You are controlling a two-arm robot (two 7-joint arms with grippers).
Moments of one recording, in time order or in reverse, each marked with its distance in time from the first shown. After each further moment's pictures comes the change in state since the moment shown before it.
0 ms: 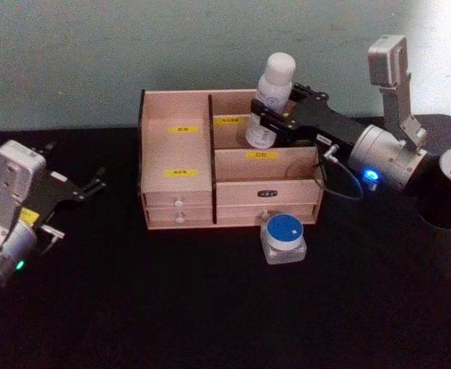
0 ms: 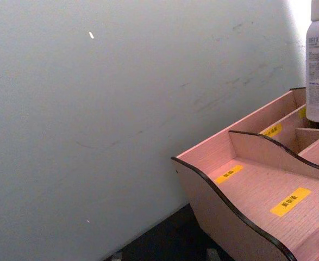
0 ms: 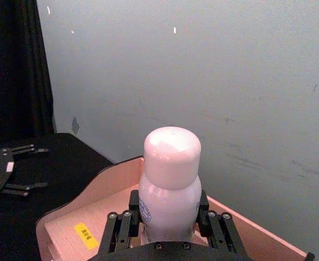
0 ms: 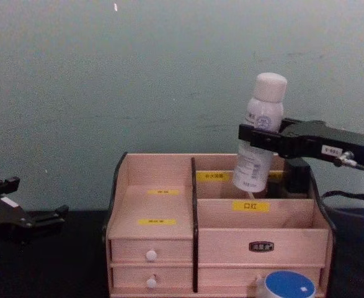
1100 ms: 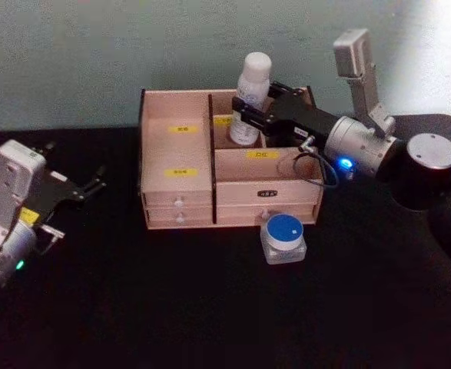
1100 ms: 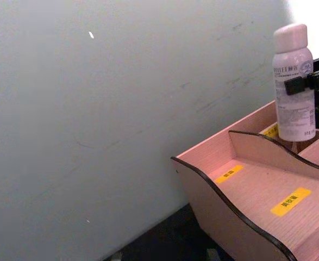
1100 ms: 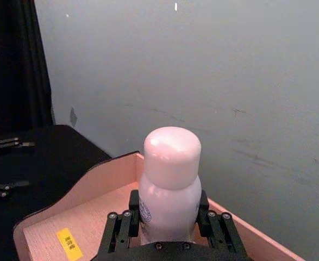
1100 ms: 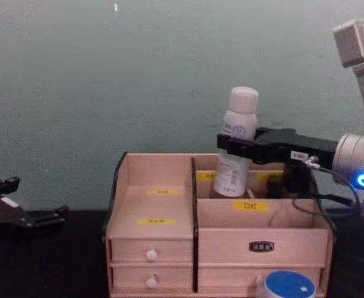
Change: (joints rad) left arm 0.000 0.000 0.000 0.000 0.000 0.000 0.000; right arm 0.159 -0.116 -0.023 0.290 -0.056 -0.062 0.063
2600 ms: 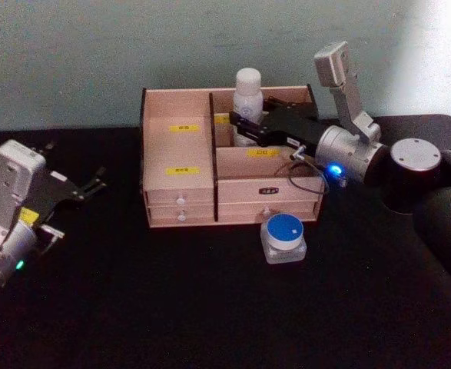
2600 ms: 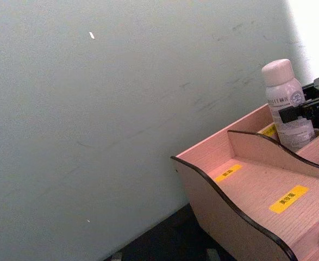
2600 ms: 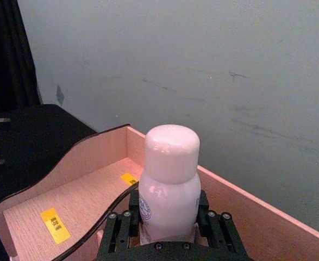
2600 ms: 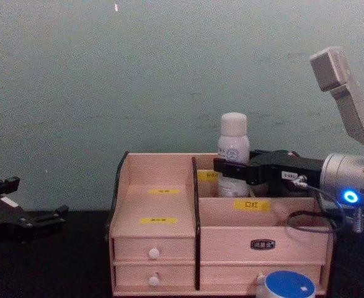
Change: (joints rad) left arm 0.000 0.000 0.000 0.000 0.000 0.000 0.000; right arm 0.054 -0.065 0.023 0.160 -0.087 -0.003 -0.016
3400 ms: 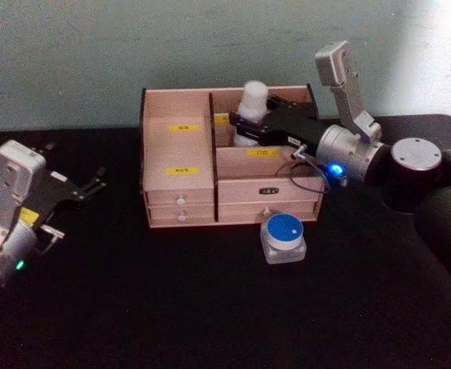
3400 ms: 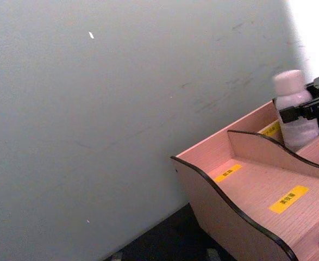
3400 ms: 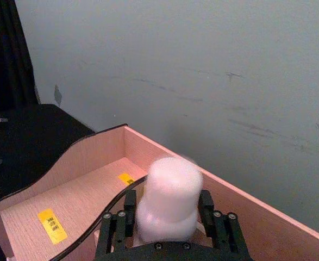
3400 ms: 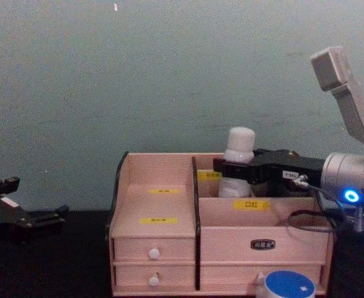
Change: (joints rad) left arm 0.000 0.000 0.000 0.000 0.000 0.000 0.000; right arm 0.000 0.001 0.000 -0.001 0.000 0.001 -0.003
